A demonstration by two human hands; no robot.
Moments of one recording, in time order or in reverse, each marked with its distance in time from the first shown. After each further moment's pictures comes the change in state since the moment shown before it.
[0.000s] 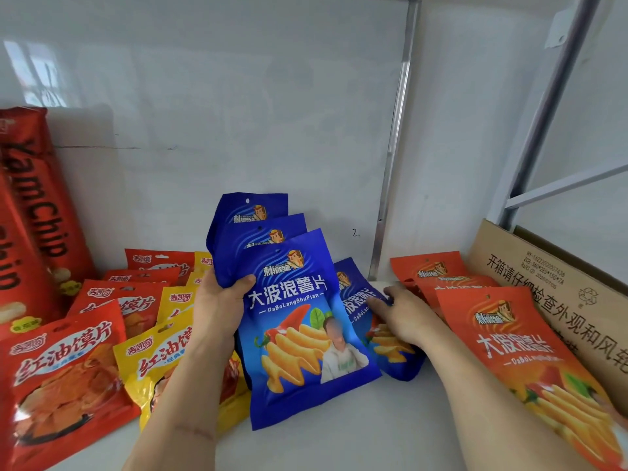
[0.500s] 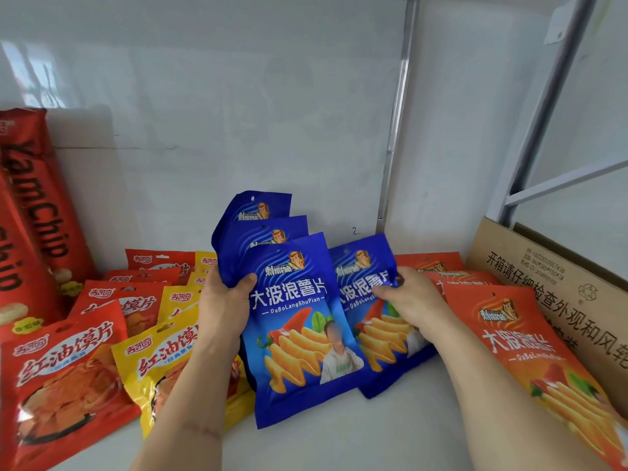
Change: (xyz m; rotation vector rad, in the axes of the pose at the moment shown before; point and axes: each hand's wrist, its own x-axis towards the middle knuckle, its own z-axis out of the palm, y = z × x) left_hand -0.002 -0.002 0.005 0.076 0.011 0.059; right_hand 0.005 -0.002 -0.010 0.480 0.110 -0.034
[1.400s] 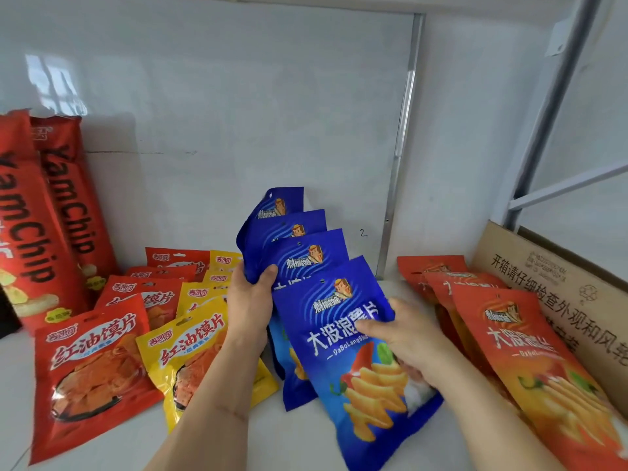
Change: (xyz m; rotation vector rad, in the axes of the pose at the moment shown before) left_hand -0.012 0.001 0.012 -0.165 -0.046 -0.053; right_hand -0.075 -0.015 0.018 0.152 -0.227 0.043
